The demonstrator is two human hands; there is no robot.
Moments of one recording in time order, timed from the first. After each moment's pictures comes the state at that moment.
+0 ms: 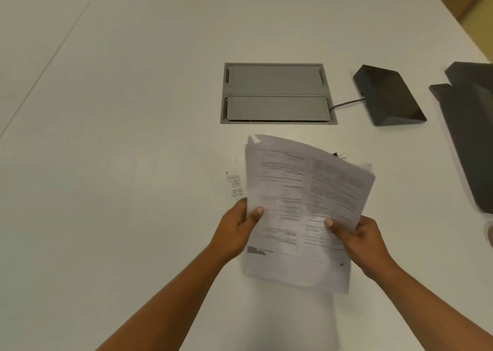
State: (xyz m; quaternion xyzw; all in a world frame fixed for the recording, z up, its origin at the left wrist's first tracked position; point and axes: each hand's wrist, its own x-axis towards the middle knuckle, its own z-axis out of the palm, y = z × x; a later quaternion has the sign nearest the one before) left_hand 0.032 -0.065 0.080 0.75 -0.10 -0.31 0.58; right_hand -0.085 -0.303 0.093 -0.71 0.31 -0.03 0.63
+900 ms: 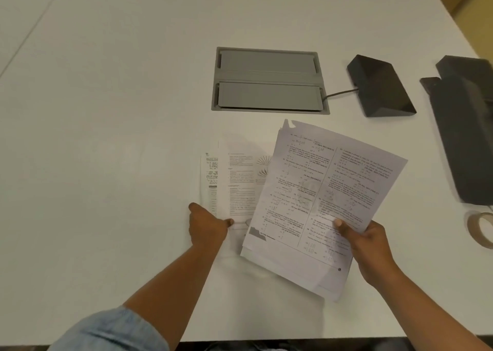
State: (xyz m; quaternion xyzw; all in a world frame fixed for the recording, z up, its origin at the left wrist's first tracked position) left_hand 0.037 -0.059 0.011 0.88 0.21 -0.22 0.35; right_hand -0.116 -0.312 0.085 -0.64 0.40 -0.06 0.65
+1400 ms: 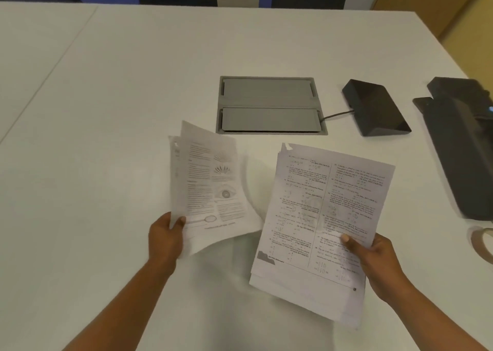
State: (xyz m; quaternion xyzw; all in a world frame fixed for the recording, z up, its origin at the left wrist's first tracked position) left_hand 0.065 0.019 0.065 0.81 0.21 -0.13 0.52; right_hand -0.119 -0.325 0.098 -0.65 0.38 -0.04 0.65
